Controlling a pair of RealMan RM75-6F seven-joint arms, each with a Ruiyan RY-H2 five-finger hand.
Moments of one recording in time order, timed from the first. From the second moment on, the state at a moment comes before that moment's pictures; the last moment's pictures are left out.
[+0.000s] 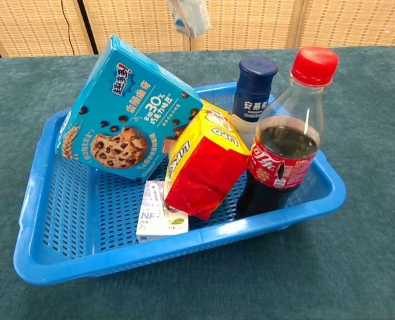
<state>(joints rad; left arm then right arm) -1.19 -1.43 -0.32 -1.09 1.27 0.73 -0.10 0.21 -1.13 0.13 -1.53 -1.50 1.43 0.28</state>
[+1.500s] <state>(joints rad) -0.83 -0.98 0.02 -1.85 2.00 1.02 -0.11 0.21 -1.12 0.13 -1.54 -1.50 1.43 0.29</state>
